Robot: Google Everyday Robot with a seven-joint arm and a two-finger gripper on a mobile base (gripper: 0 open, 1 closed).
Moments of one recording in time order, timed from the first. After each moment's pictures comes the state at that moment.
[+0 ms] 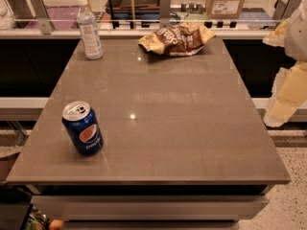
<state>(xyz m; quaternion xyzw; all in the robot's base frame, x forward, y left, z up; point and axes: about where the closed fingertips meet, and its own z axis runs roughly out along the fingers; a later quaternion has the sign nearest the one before) 0.438 -0.214 0.987 -0.60 0.78 -0.05 0.18</state>
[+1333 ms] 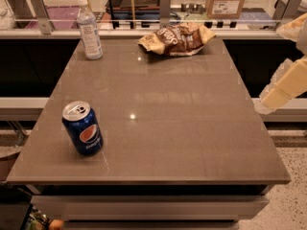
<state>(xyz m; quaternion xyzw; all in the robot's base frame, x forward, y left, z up) 0.457 -0.220 0.996 -0.52 0.80 -0.02 0.29</state>
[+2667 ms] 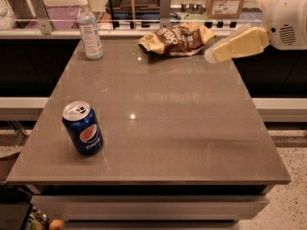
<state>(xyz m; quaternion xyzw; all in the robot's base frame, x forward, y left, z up) 0.547 -0.170 1.035 -0.39 0.75 0.06 0.53</state>
